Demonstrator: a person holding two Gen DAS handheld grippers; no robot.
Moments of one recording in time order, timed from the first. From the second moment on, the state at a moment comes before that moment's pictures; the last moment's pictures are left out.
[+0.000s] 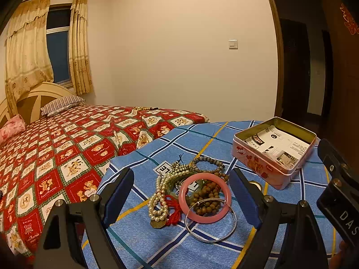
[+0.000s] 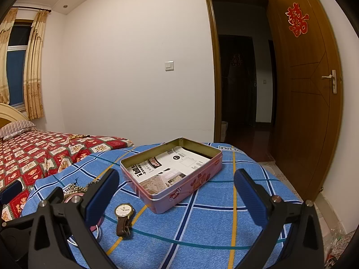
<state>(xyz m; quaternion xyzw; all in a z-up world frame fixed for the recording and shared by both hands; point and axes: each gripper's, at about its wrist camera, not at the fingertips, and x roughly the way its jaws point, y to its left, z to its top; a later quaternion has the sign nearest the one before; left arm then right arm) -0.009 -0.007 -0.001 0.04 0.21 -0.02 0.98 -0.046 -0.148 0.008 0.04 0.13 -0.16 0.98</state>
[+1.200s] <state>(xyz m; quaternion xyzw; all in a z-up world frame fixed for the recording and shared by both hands) -0.005 -0.003 -0.003 0.03 0.22 -0.03 0.98 -0.044 -0.150 0.007 0.04 0.14 -0.16 0.98</state>
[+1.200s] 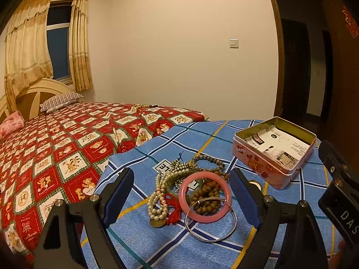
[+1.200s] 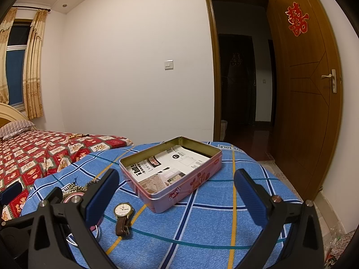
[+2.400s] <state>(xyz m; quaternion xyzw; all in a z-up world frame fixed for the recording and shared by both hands) 0.045 0.021 -0.053 0.00 0.44 -0.16 0.88 0.047 -0.137 -0.061 0.04 0.42 0.07 0.90</state>
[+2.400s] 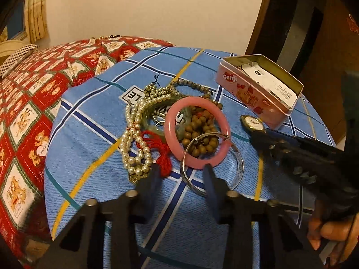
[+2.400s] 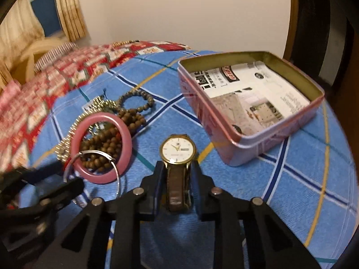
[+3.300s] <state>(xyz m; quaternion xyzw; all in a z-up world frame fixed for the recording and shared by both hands) 0.034 -0.001 0.008 -0.03 0.31 -0.28 0.91 0.005 -0.173 -0.003 0.11 0.24 0.09 0.96</state>
